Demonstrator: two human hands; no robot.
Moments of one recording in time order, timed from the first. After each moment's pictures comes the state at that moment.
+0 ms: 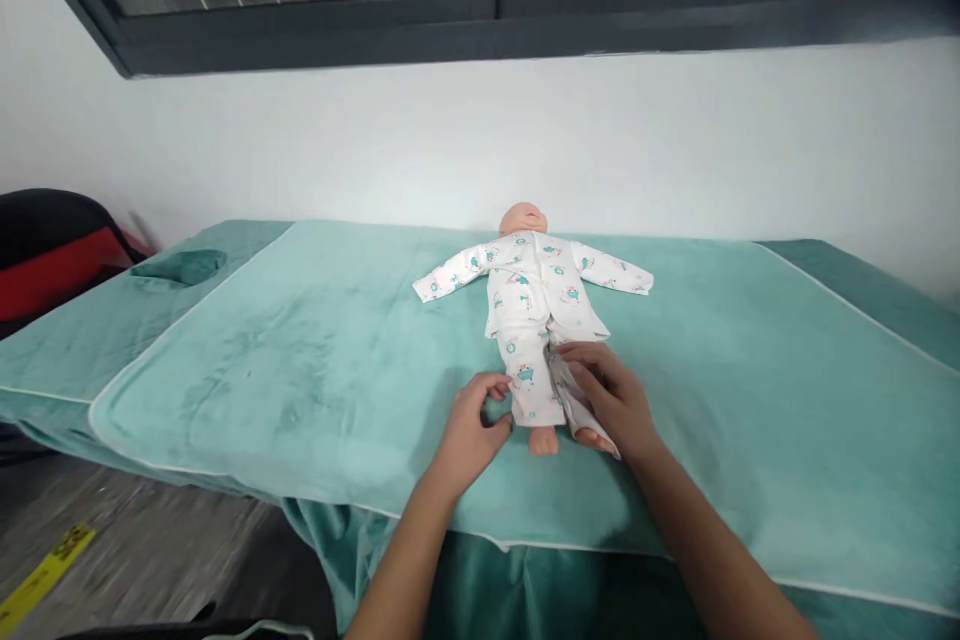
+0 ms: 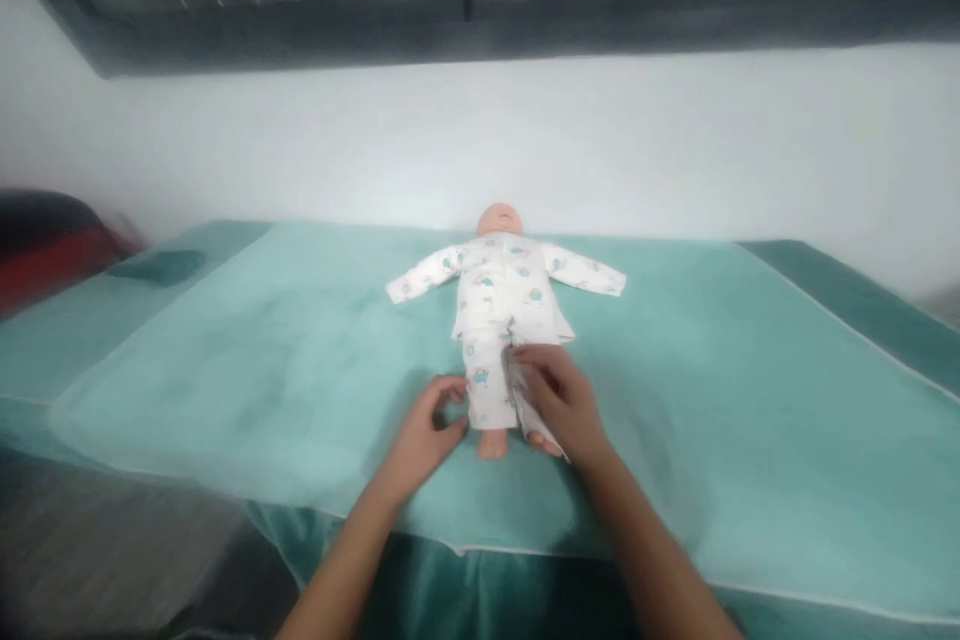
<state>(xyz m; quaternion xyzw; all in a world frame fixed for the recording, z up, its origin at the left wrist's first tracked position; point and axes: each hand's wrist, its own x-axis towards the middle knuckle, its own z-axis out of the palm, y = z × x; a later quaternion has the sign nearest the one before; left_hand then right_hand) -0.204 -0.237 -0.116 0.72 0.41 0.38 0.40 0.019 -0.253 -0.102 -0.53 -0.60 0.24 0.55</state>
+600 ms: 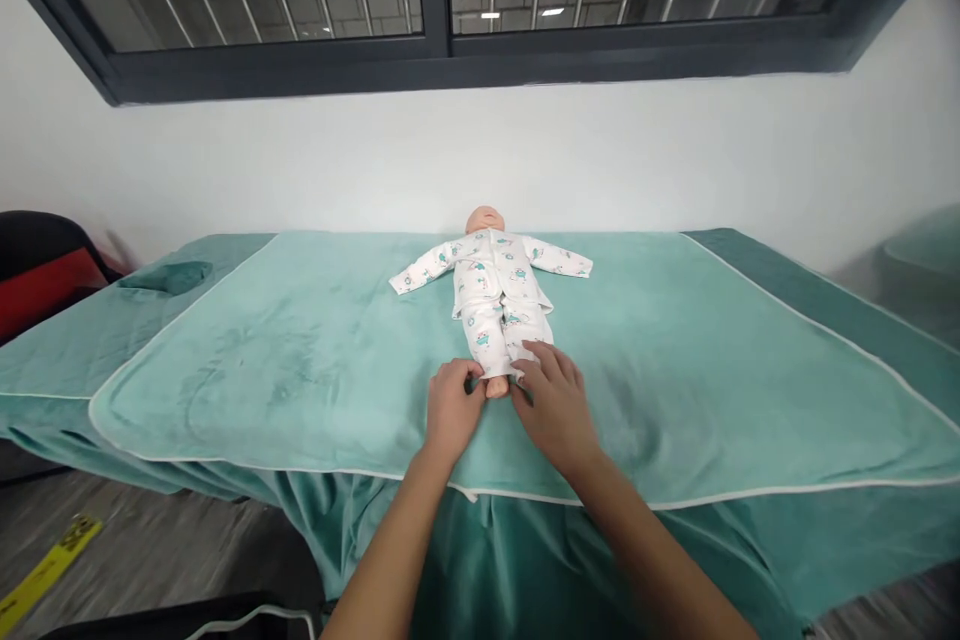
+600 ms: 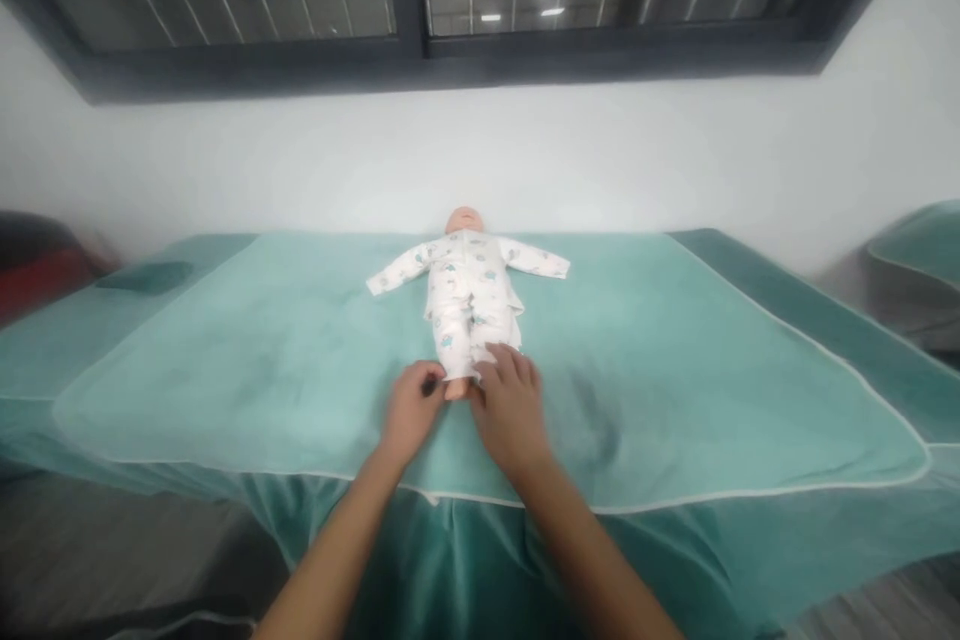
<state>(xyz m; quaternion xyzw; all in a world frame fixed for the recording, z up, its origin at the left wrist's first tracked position) -0.173 -0.273 -0.109 0.74 0.51 0.36 0.25 -0.017 -0.330 -0.101 -0.62 -0.69 -0.08 0.37</state>
